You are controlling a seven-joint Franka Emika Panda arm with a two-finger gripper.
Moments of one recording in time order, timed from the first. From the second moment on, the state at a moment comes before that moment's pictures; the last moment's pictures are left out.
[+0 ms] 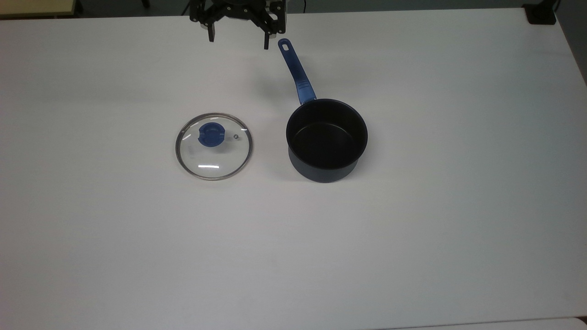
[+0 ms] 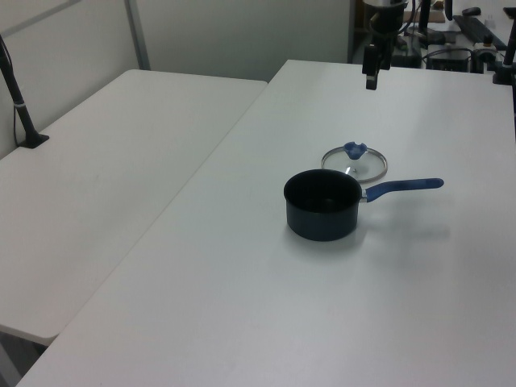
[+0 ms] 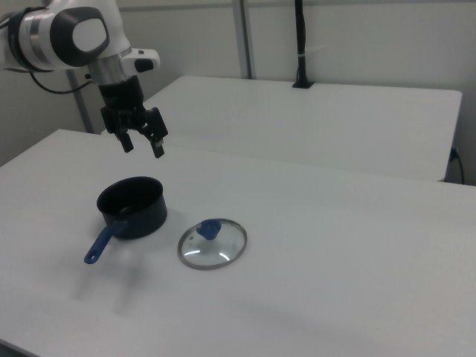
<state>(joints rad) 0.09 0.00 0.00 -1.71 -0.10 1.73 0.15</state>
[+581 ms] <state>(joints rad) 0.09 0.01 -0.01 -1.72 -0.10 1.73 0.15</state>
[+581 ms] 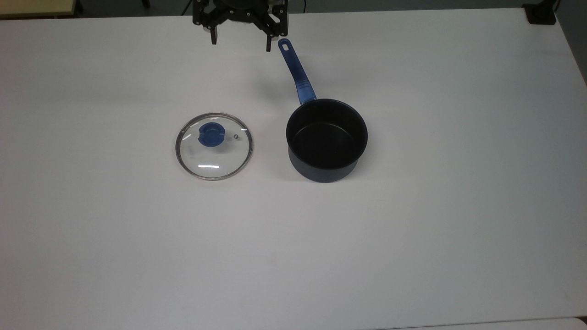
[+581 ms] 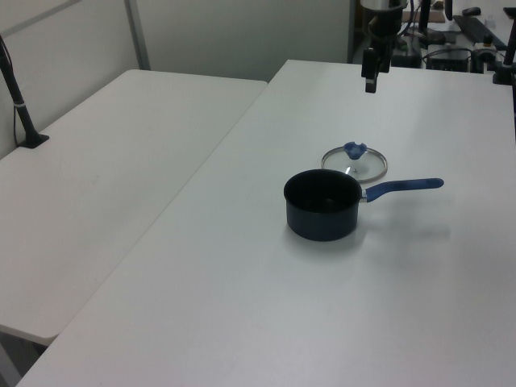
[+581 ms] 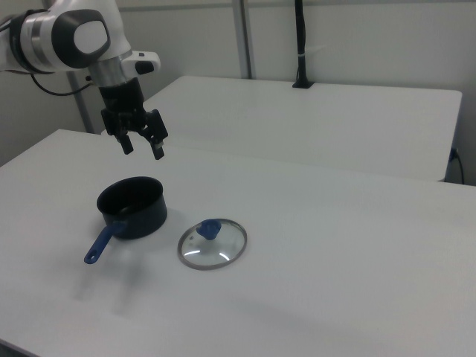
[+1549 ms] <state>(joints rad) -0.07 0.24 -0.01 -1.75 -0.10 1.93 -0.11</state>
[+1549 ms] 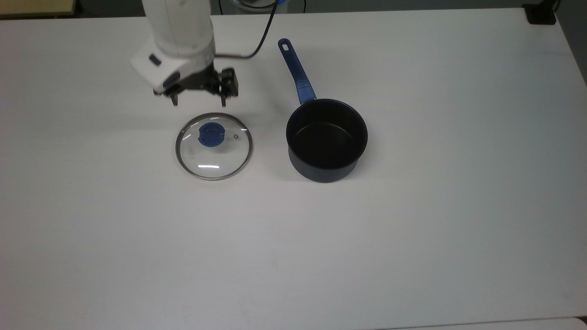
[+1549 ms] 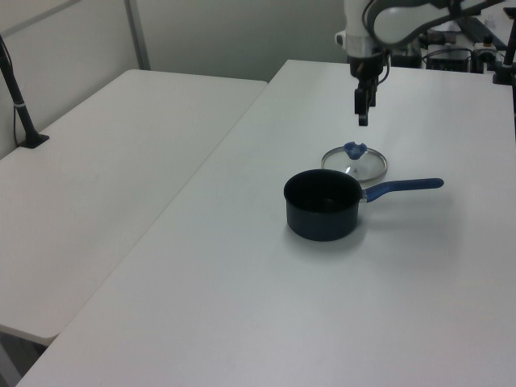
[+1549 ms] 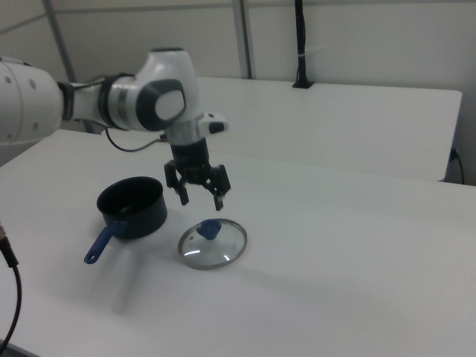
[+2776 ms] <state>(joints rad) -0.05 0.37 0.00 -1.79 -0.10 2.09 -0.11</state>
